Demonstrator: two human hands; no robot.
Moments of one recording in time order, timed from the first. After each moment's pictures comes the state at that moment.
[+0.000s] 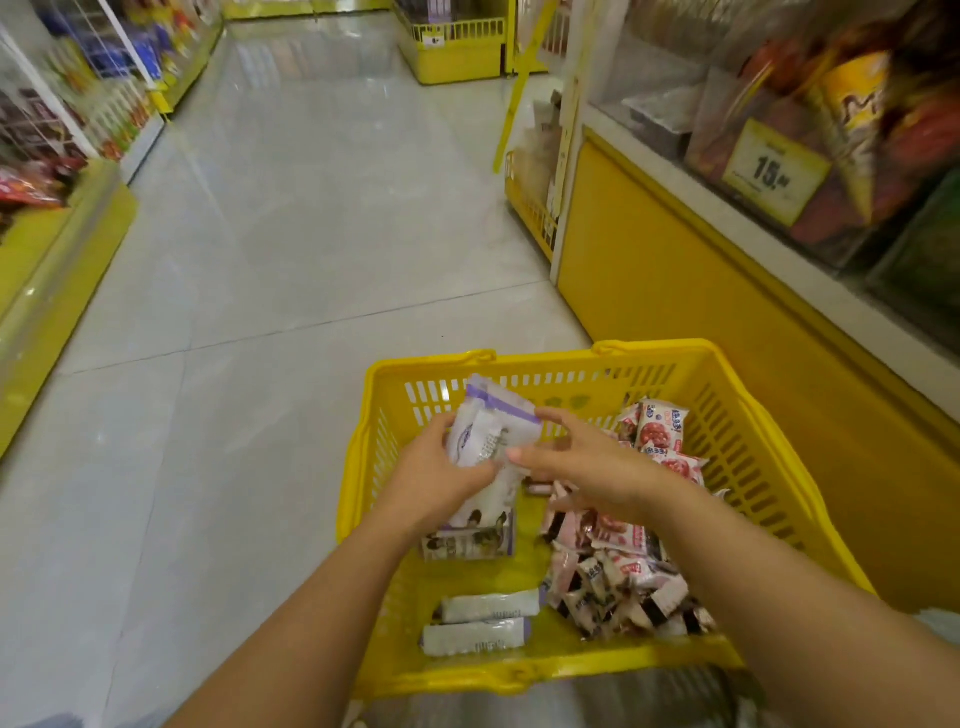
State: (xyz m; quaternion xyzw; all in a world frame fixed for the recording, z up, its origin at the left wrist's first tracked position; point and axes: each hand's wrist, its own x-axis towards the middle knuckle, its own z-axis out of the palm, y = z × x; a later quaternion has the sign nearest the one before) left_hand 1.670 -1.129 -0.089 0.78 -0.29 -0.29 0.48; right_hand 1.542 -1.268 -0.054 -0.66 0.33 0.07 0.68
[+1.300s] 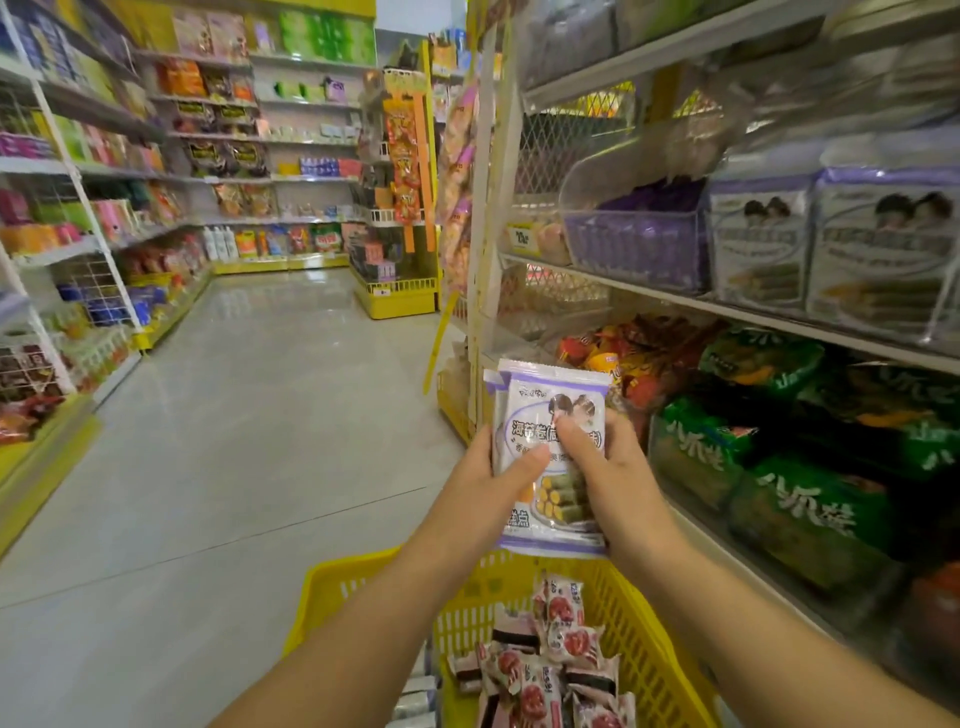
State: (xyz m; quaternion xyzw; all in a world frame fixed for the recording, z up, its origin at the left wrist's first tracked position) left_hand 1.565 -1.194 0.136 0.53 -0.39 -0.36 0.65; right_hand 1.461 -1.277 0.139 -0.61 0.26 -0.42 0.62
